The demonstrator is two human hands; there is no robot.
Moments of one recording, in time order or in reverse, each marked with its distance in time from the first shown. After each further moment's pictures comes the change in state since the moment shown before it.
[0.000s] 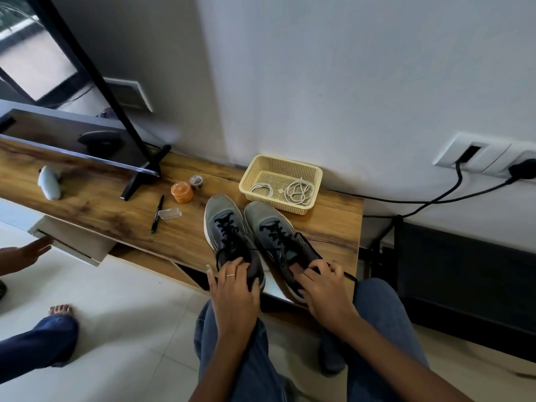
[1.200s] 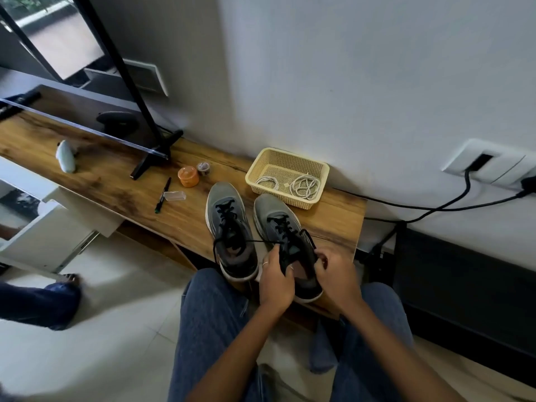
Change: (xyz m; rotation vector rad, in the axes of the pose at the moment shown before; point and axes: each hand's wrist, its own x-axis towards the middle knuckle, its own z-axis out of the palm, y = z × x) left_hand 0.003 0.084 0.033 -0.627 -0.344 -0.356; right_hand 0.017 0.033 -0.019 0.476 -0.078 0.491
